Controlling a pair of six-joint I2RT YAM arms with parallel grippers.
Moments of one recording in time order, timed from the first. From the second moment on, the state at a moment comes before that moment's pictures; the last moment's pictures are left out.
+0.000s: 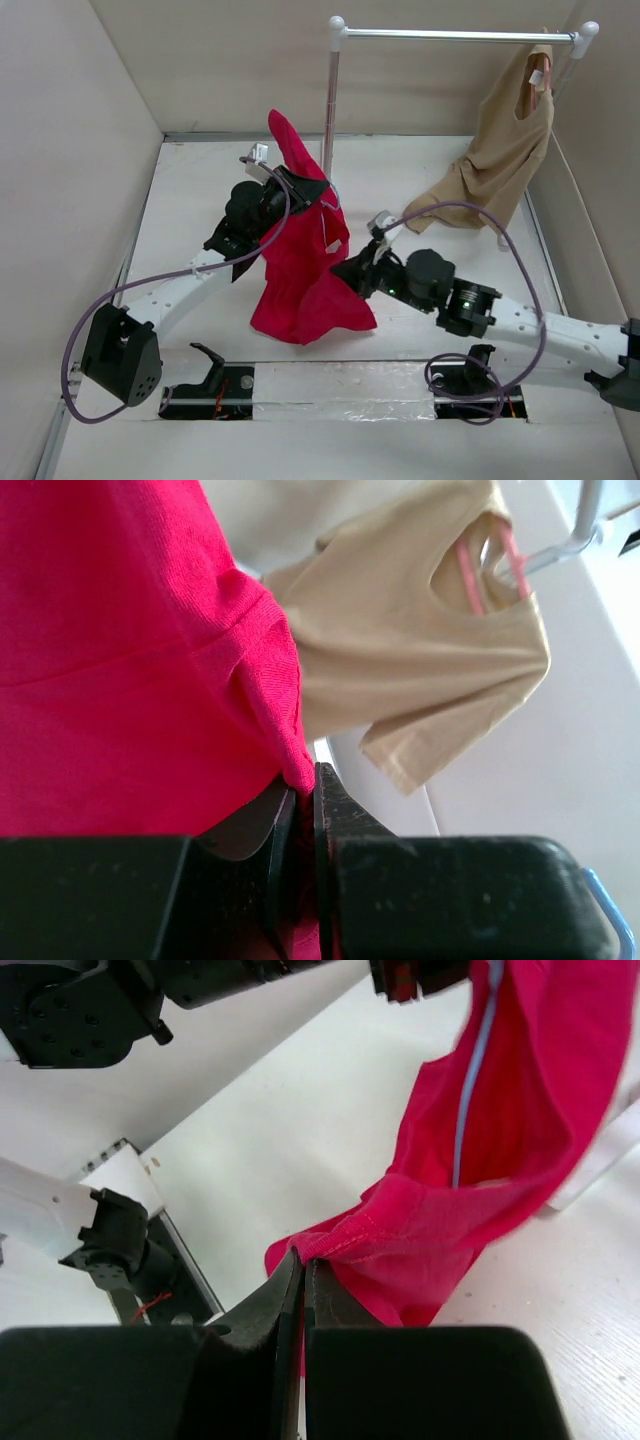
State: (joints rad) left arm -0.54 1.25 0.88 0.37 0.09 -0.99; right arm 1.13 0.91 0.77 0.05 0.16 0.34
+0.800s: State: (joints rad) left arm -0.54 1.11 0.65 0.35 0.25 -1.07; right arm 1.13 1.05 0.86 -0.10 0.19 0.34
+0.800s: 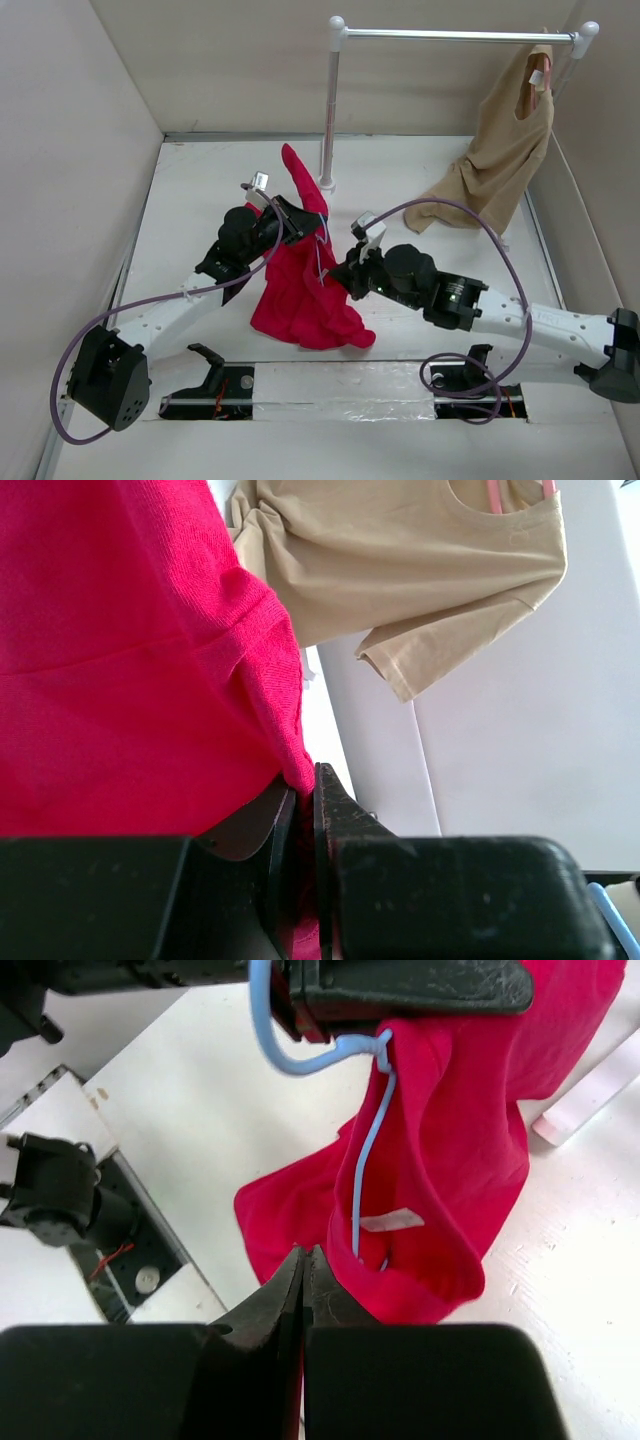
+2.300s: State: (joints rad) left arm -0.56 1.11 0.78 0.24 0.11 -0.96; right arm 1.06 1.15 0.70 0.16 0.32 0.40
